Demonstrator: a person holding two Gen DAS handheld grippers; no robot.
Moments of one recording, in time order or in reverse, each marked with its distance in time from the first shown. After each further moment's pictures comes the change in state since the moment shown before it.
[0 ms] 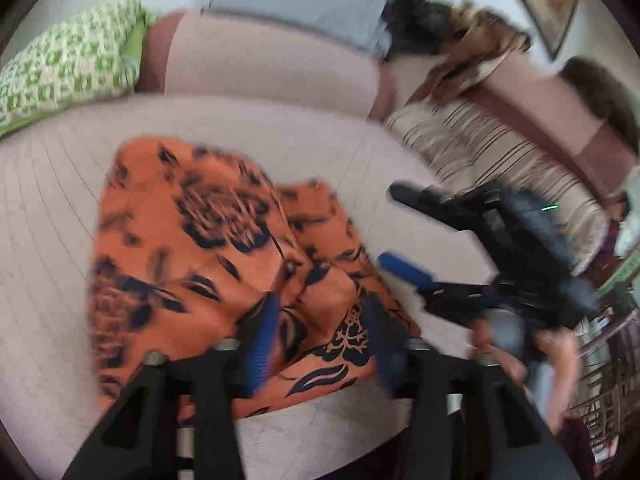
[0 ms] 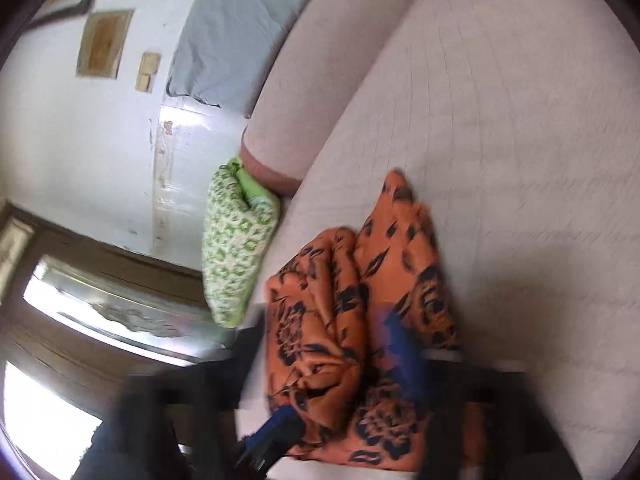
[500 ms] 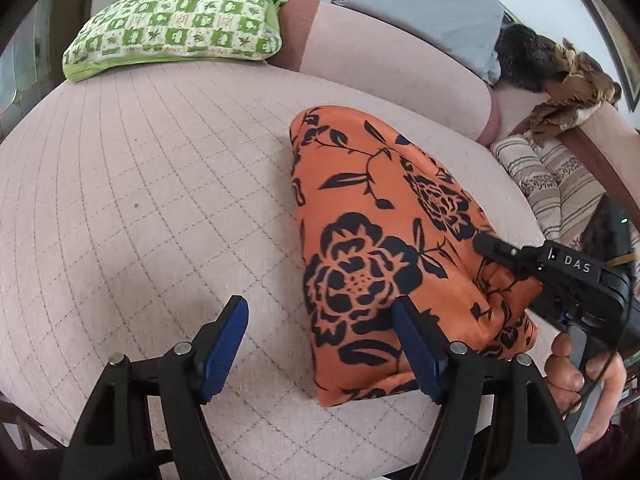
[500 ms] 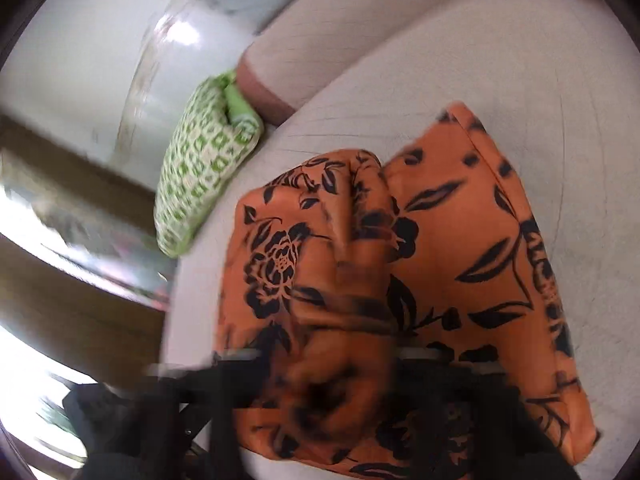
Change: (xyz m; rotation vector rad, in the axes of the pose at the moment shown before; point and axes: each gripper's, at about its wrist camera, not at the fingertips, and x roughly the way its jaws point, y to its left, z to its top) left arm -0.029 0.118 -0.028 -0.206 0.038 0.265; right arm 0.084 0.054 -0.052 -0.337 0.138 -0.267
